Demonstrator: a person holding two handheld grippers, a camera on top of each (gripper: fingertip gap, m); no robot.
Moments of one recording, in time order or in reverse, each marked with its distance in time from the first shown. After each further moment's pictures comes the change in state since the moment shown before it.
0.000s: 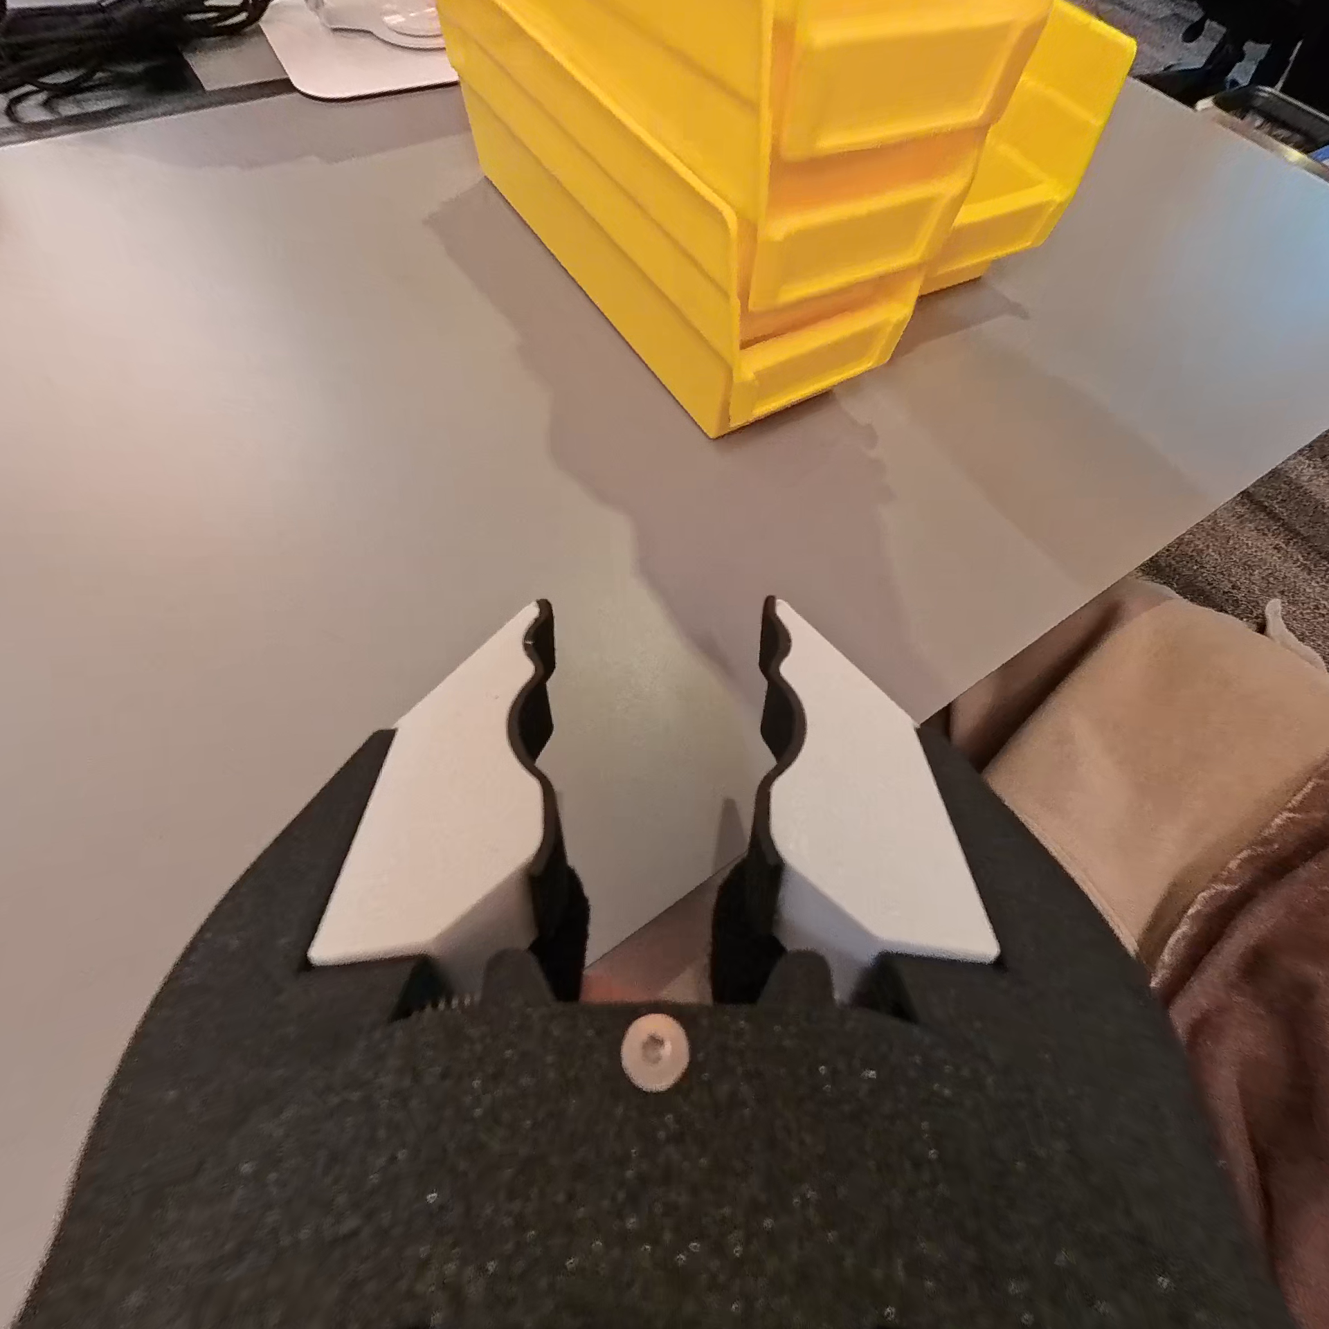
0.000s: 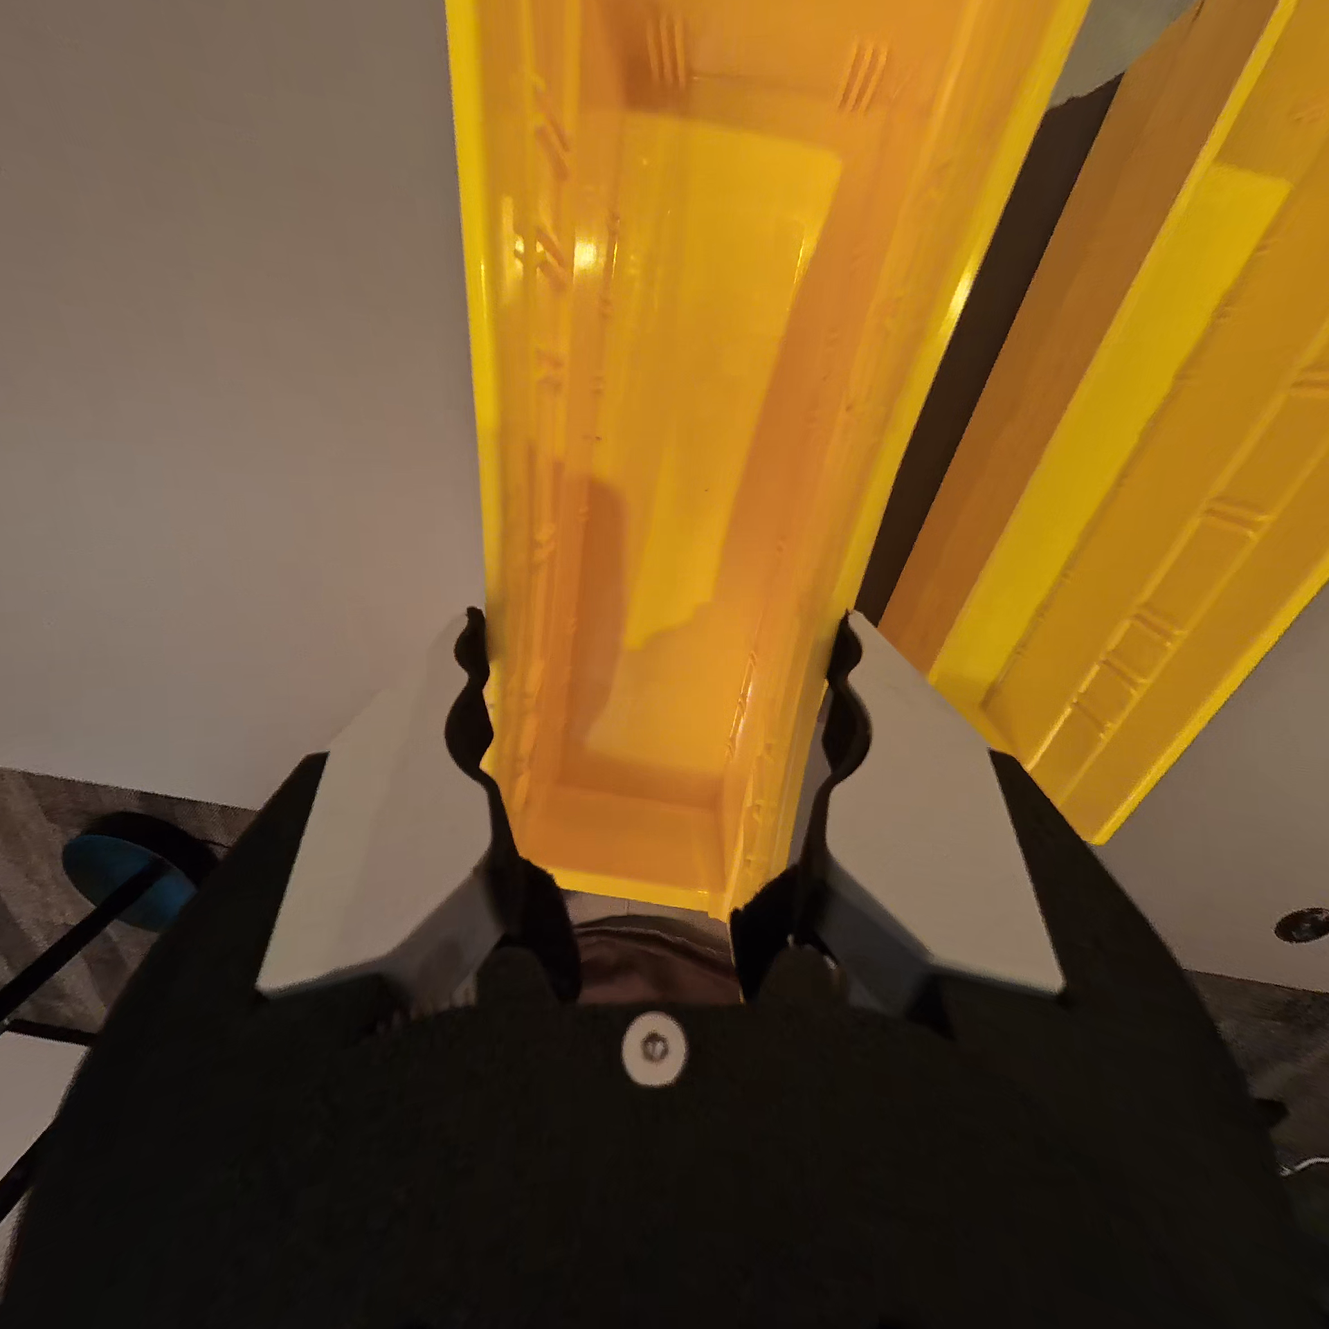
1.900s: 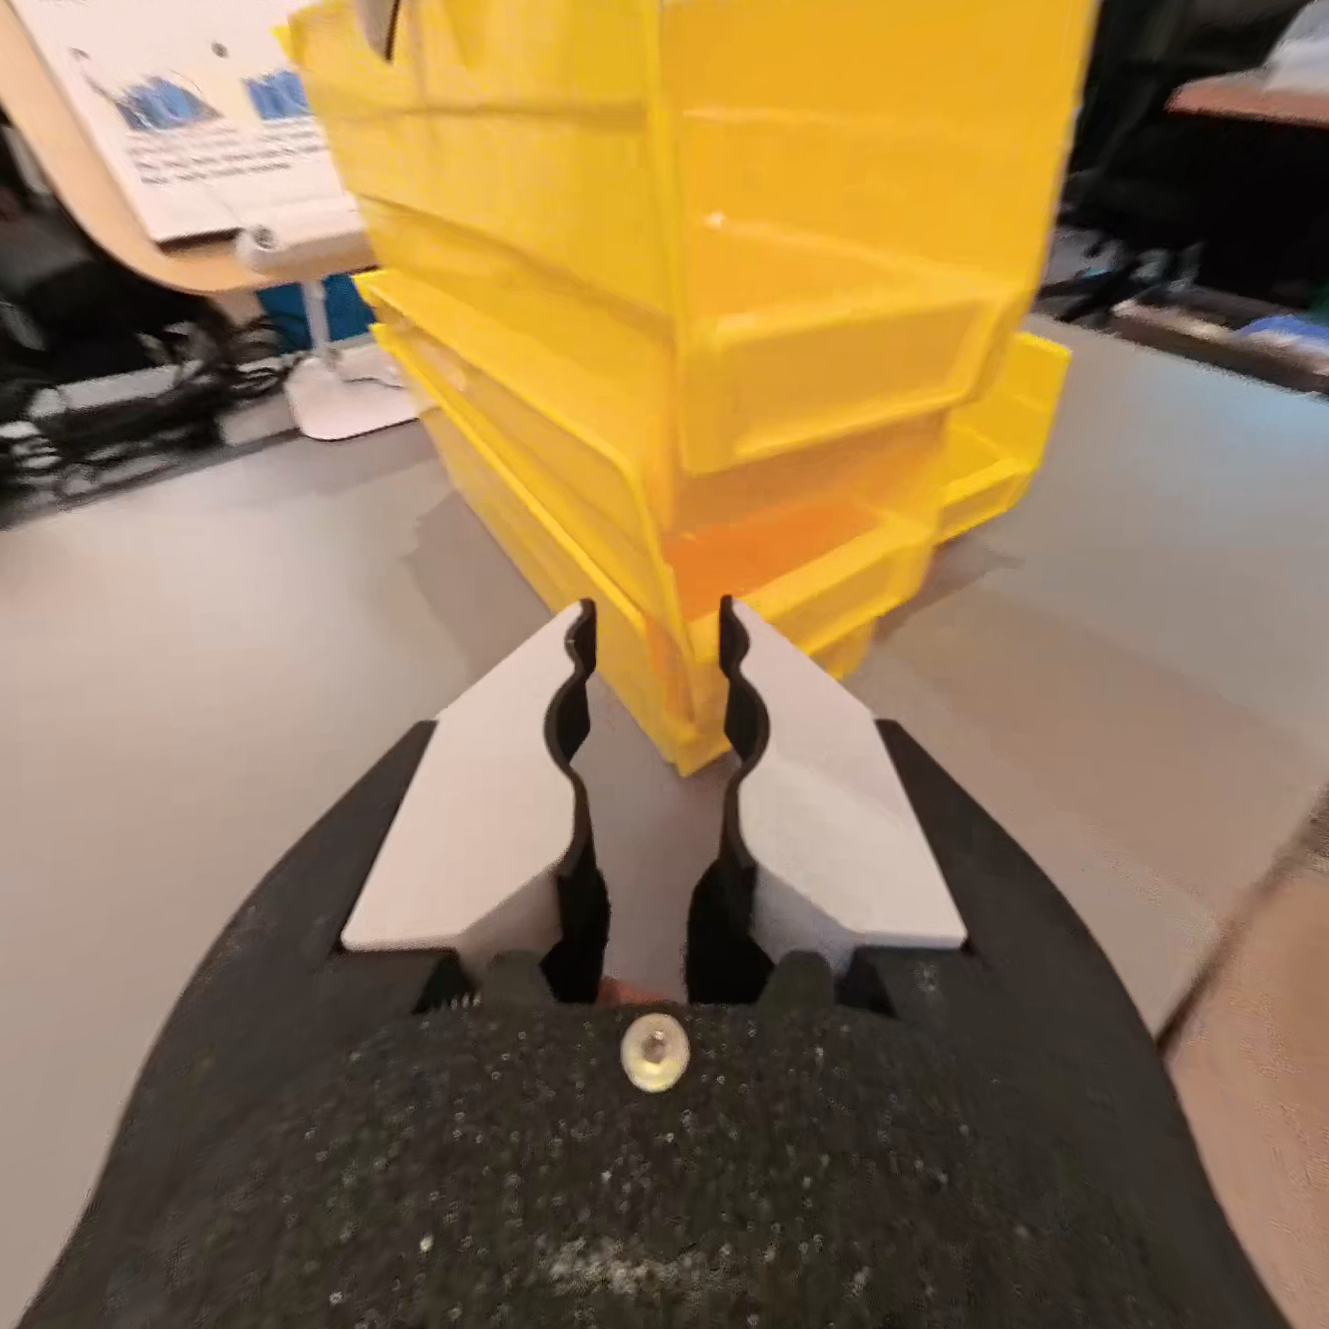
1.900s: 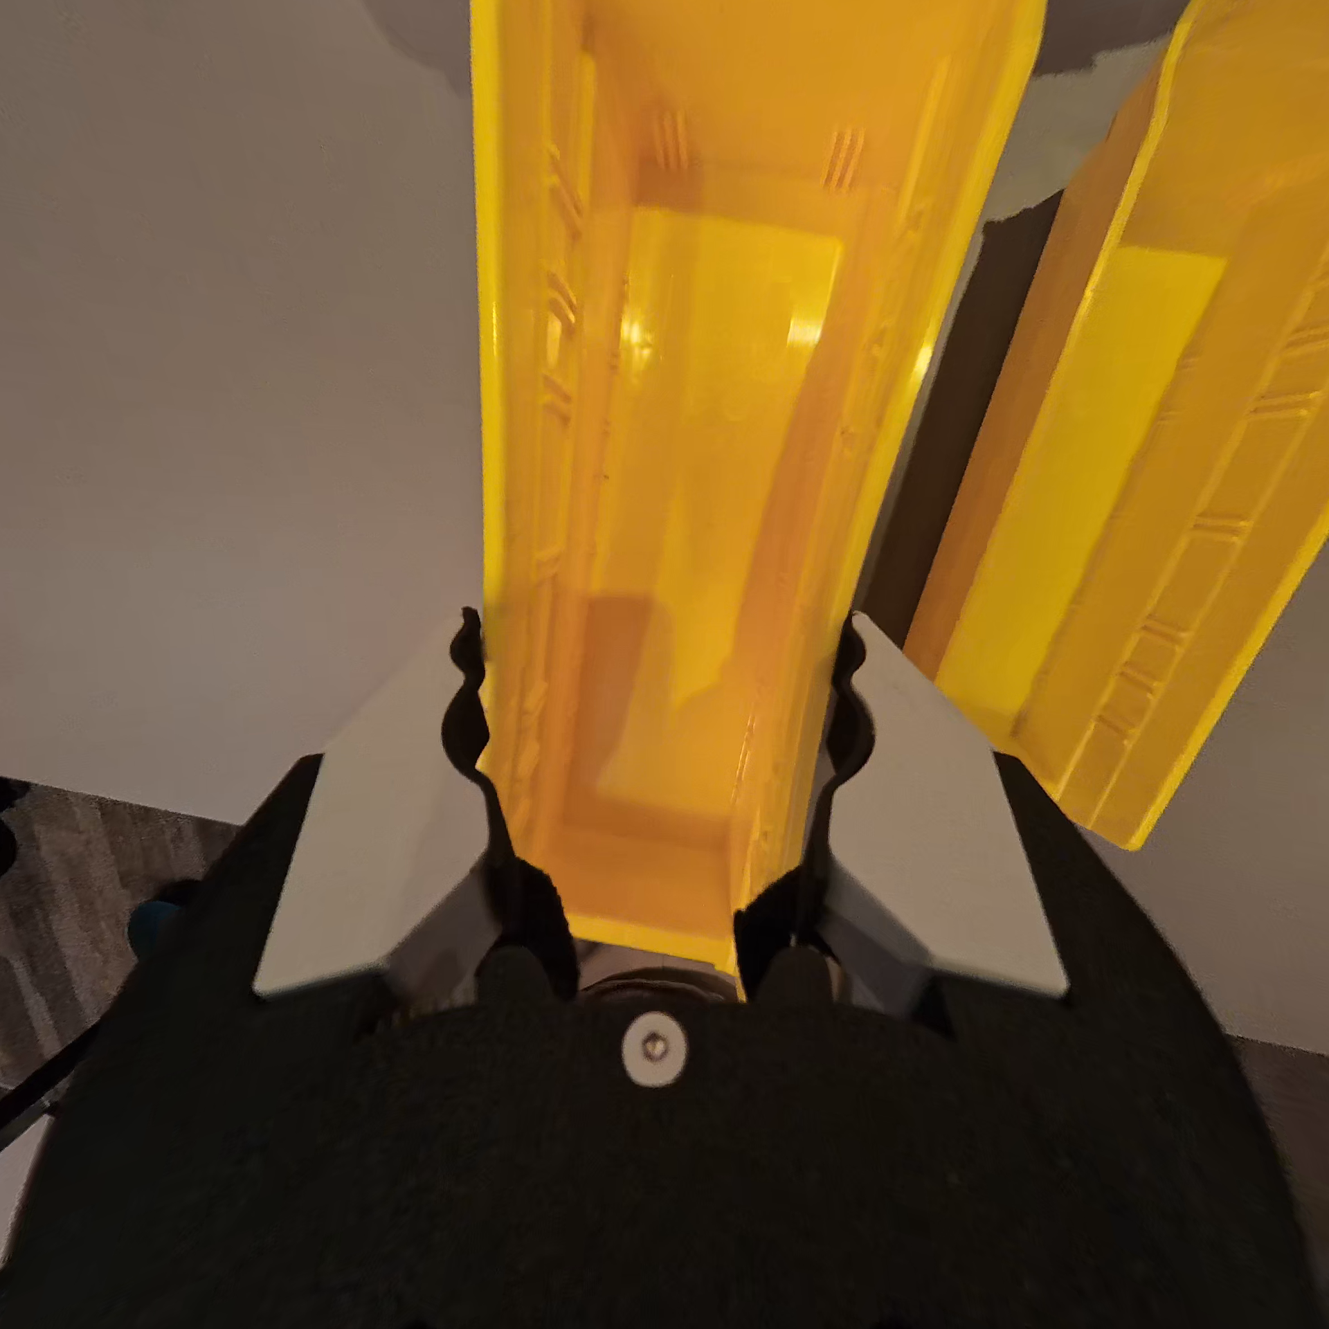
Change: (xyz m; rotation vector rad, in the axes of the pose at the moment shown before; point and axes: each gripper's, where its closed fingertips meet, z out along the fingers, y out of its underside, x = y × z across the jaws) left arm 0.023 -0.100 0.088 0.254 0.000 0.103; right arm -0.006 -0.005 -0.034 0.164 -0.072 0.043
